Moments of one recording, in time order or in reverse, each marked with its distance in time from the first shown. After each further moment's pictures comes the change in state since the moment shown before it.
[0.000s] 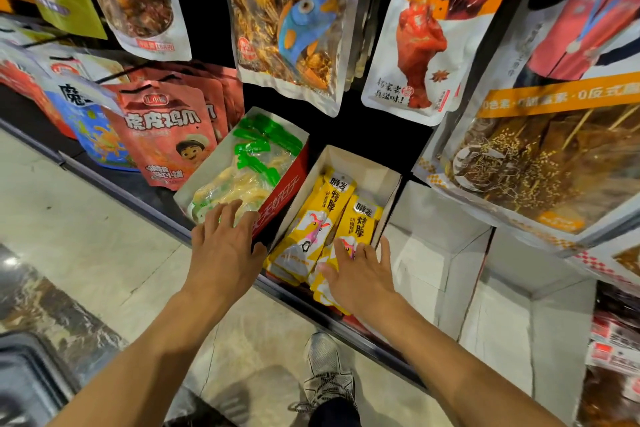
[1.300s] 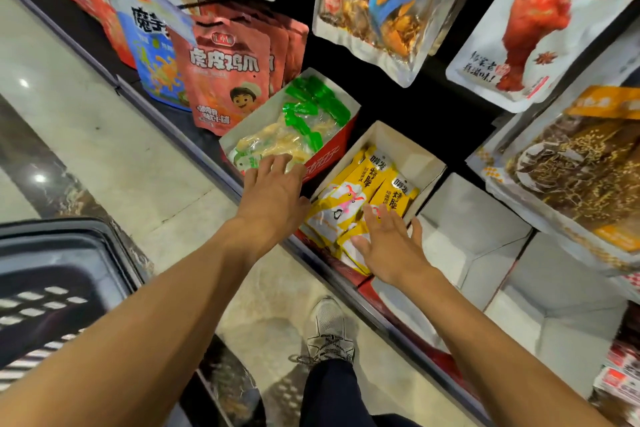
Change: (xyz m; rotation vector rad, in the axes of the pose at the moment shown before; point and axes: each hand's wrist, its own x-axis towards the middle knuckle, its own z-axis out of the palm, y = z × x) left_hand -0.003 0.001 -0.002 -0.048 -0.062 -0.003; right_hand -0.007 0.006 -0.008 0.017 -0.055 -0.131
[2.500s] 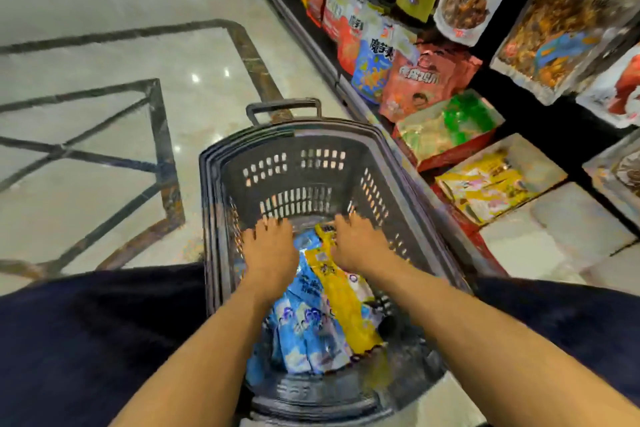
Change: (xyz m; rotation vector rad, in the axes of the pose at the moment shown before) left_hand -0.425 -0.098 -0.041 0.197 -0.030 -0.609; right_hand -0.295 -0.259 -0.001 -0.099 -0.029 -0.489
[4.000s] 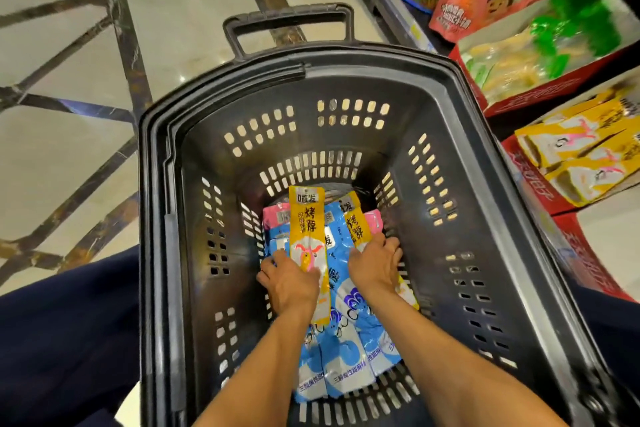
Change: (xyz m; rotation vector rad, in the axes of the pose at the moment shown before) left_hand 0.059 0.005 0.159 -0.753 -0.308 -0.741; right_hand 0.113 -0.006 0.177 0.512 -0.016 0.524
